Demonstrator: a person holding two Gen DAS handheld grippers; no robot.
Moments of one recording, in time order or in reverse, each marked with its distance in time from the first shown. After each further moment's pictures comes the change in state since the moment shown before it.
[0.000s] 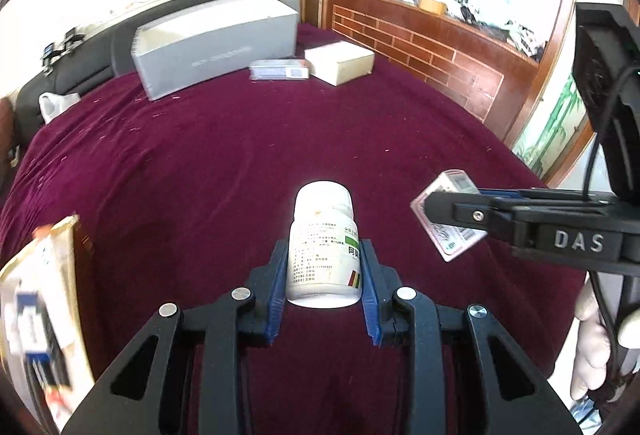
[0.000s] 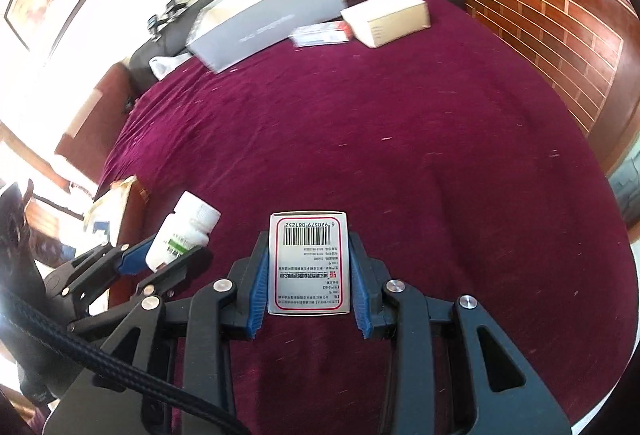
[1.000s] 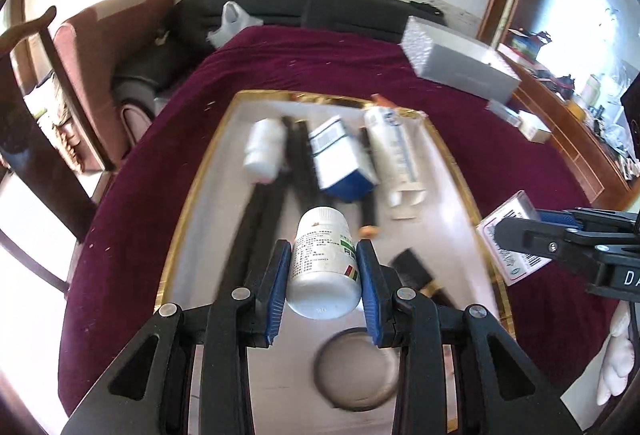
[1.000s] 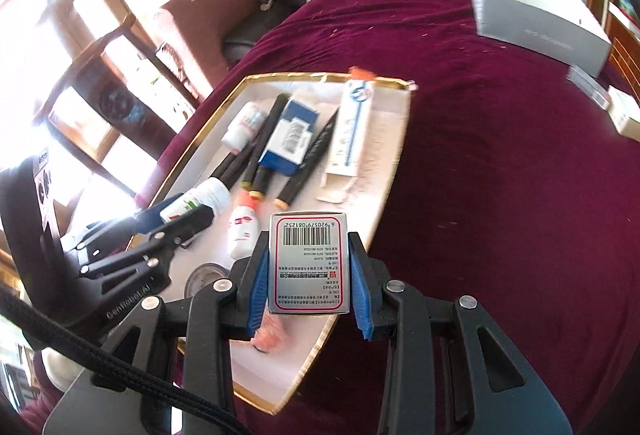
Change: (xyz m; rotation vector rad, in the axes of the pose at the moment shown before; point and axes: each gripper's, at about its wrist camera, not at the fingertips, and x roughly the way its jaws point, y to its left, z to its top) left arm -0.122 0.241 -0.170 -0.484 -0.065 0.277; right arm 0.069 0.279 -0.081 -0.499 0.177 0.178
